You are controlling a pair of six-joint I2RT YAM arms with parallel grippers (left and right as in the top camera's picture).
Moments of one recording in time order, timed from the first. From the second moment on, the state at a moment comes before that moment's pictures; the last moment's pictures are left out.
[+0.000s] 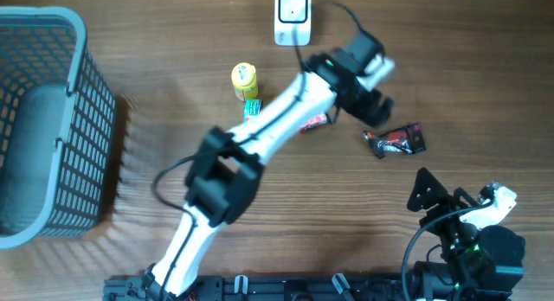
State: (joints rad) left arm -0.74 2.30 2.07 -0.83 0.32 -0.13; right arm -0.10 0.10 0.51 -0.82 -0.09 0.56
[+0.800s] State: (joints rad) left arm -0.43 2.04 2.07 -0.91 0.30 -0.13; right arm -0.10 0.92 0.37 -0.37 -0.29 1.57
